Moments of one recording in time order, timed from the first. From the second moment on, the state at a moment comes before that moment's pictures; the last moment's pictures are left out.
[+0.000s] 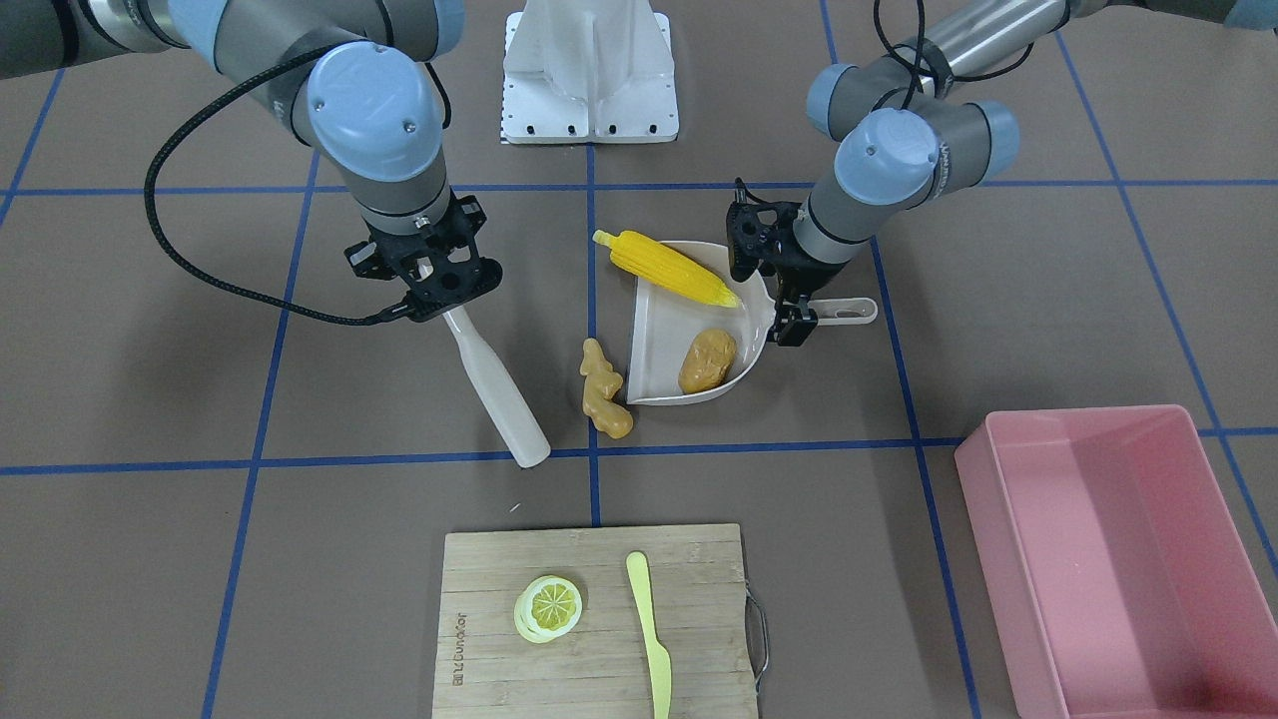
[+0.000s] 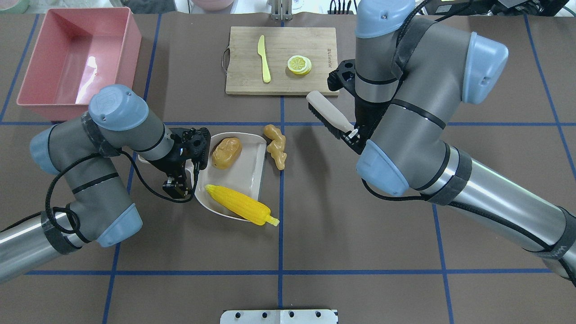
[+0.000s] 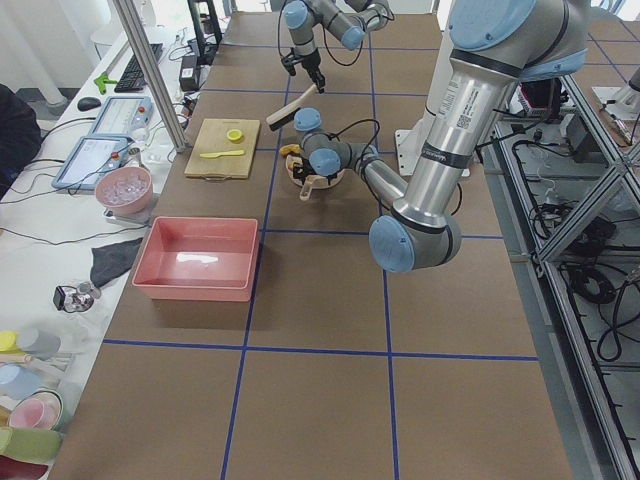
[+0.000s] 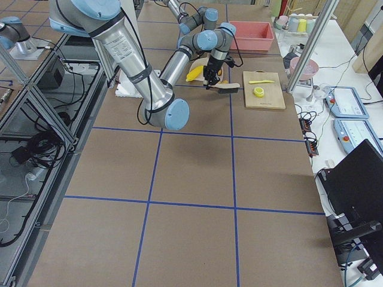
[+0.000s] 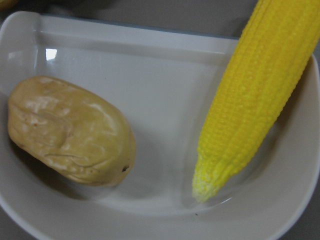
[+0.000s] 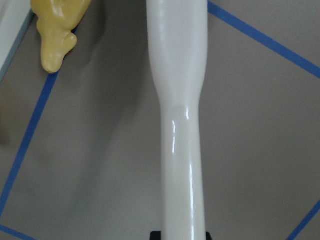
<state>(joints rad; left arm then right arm) -0.64 -2.01 -1.67 -1.86 -2.11 0.44 0.69 -0.82 1.74 -2.12 2.16 0.42</state>
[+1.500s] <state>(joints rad) -0.64 -2.00 -1.67 -1.86 -2.11 0.43 0.55 -0.85 1.71 -1.88 2.19 0.63</state>
